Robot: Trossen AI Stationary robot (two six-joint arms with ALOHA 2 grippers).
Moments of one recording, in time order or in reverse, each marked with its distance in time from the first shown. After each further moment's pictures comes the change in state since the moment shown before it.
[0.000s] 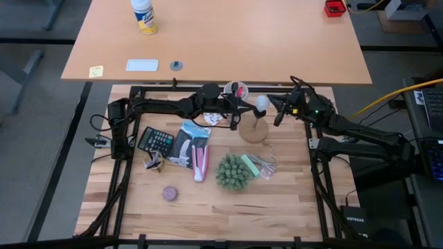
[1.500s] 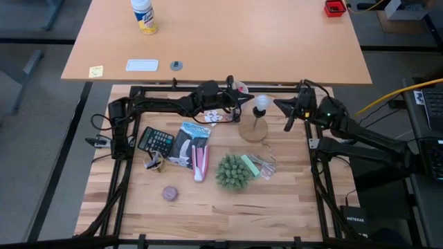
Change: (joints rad) left arm 0.032 0.008 0.000 0.037 -0.175 0.001; right arm 0.001 -0.181 0.000 -0.151 -0.106 0.052
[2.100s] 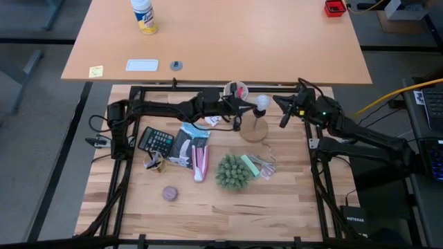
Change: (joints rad) left arm -0.074 -0.019 0.000 -0.007 0.020 0.004; right arm -0.001 0.061 0.000 0.030 0.116 -0.049
